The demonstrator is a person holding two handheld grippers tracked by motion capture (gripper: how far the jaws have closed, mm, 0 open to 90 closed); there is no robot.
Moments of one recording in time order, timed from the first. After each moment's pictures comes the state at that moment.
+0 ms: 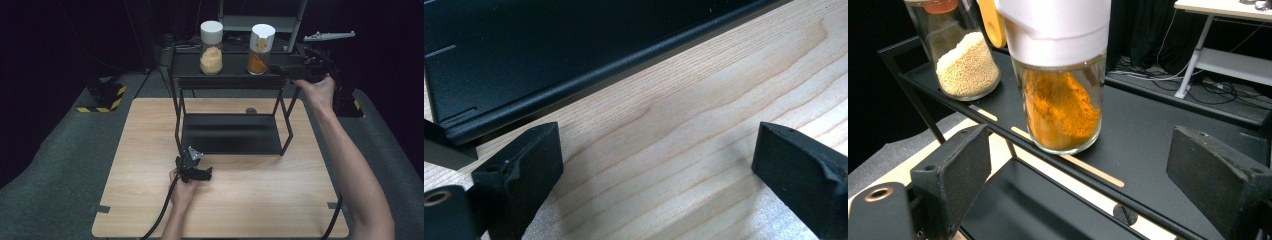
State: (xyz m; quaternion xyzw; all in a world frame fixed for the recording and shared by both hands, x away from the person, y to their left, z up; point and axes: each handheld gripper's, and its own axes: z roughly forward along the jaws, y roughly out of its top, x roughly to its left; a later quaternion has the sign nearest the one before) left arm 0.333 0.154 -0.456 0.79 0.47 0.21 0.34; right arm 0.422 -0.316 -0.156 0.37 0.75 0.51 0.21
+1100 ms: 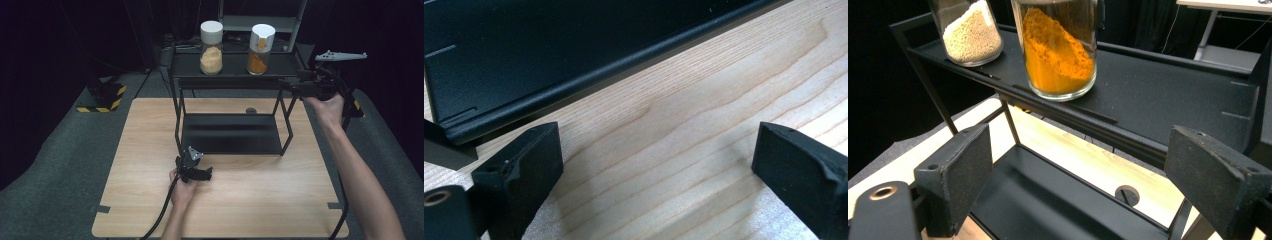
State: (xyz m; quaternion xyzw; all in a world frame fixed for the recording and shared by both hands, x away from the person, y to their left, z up) left arm 0.333 0.154 -0.456 0.78 0.47 0.21 0.34; right arm 0.398 -0.345 -0.188 0.37 0.74 0.52 0.21
